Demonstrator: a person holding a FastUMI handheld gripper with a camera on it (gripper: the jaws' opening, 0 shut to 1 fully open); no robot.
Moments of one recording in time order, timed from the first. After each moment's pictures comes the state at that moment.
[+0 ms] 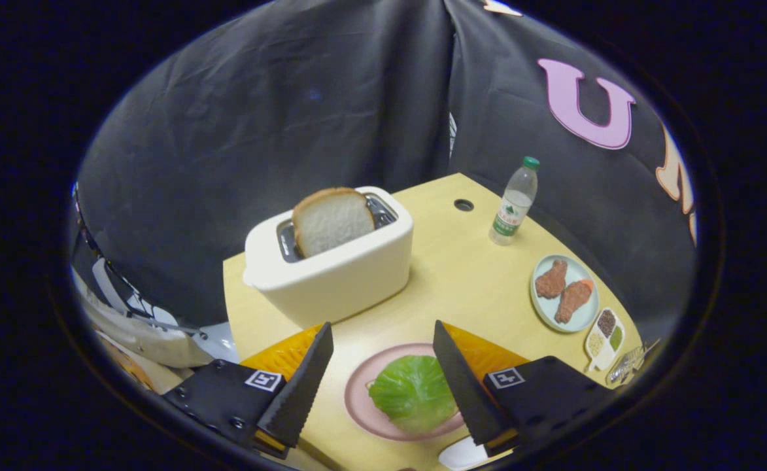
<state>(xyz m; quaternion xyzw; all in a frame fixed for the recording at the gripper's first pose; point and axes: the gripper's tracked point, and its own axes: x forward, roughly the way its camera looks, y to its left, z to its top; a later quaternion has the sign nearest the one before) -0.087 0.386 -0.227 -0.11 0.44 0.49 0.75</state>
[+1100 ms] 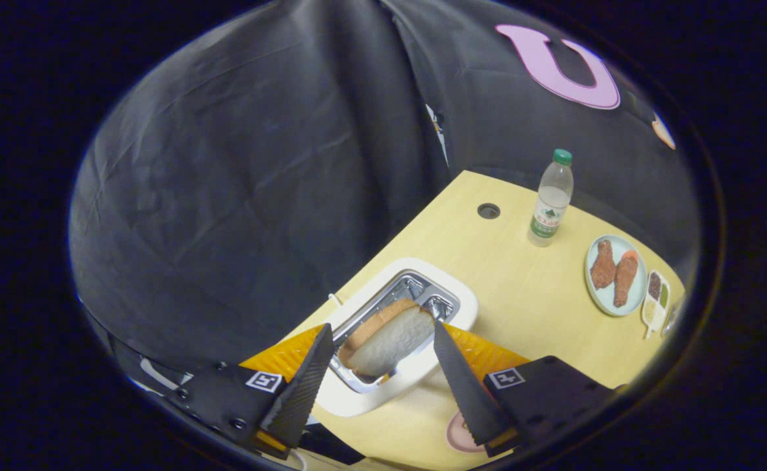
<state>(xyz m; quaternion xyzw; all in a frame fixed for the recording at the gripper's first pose) -0.059 0.515 -0.211 0.04 0.53 0.40 0.74</state>
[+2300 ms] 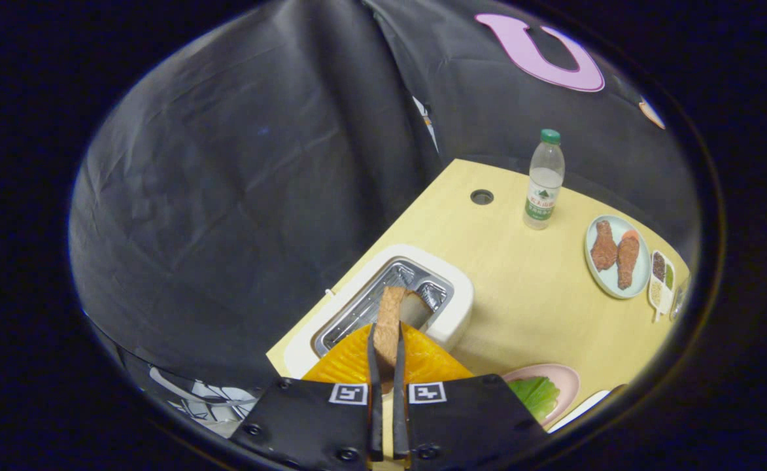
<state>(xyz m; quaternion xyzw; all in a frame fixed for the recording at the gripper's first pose) -0.067 0.490 -0.211 0.06 0.54 0.40 0.74</state>
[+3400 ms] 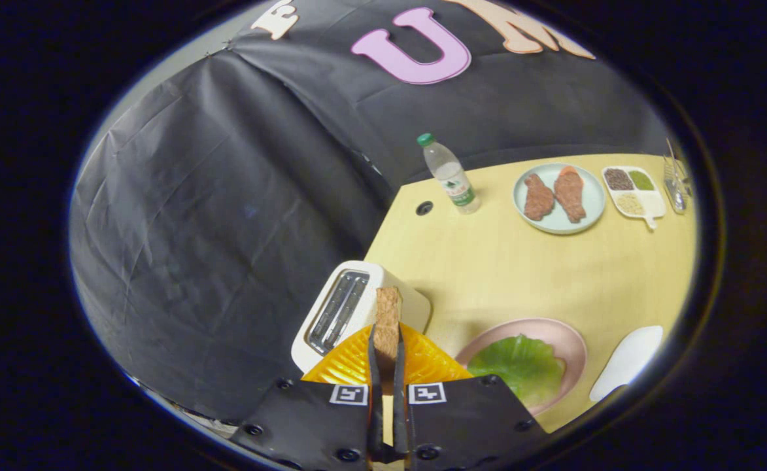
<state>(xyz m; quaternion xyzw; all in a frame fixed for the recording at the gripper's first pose) -0.062 0.356 -0.222 0.24 0.54 0.29 0.75</state>
